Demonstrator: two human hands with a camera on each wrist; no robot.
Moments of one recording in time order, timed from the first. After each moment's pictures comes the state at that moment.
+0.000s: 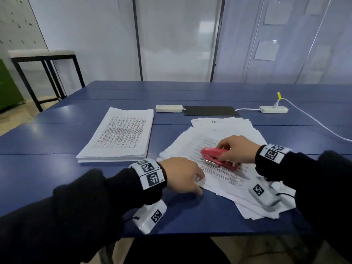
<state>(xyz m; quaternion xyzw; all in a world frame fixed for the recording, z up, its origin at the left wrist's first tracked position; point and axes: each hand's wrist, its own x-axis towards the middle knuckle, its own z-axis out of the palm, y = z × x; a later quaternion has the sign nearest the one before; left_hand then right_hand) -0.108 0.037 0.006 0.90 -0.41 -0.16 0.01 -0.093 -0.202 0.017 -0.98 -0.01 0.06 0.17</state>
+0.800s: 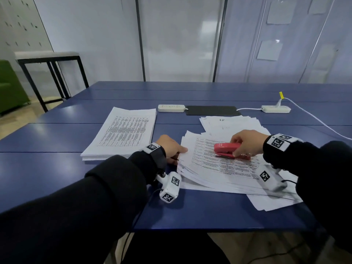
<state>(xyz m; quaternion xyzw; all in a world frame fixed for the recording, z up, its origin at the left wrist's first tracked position) -0.057 0.047 0.001 0.80 0.02 -0.18 0.57 -0.075 -0.240 0.024 -0.99 0.03 0.11 0.10</state>
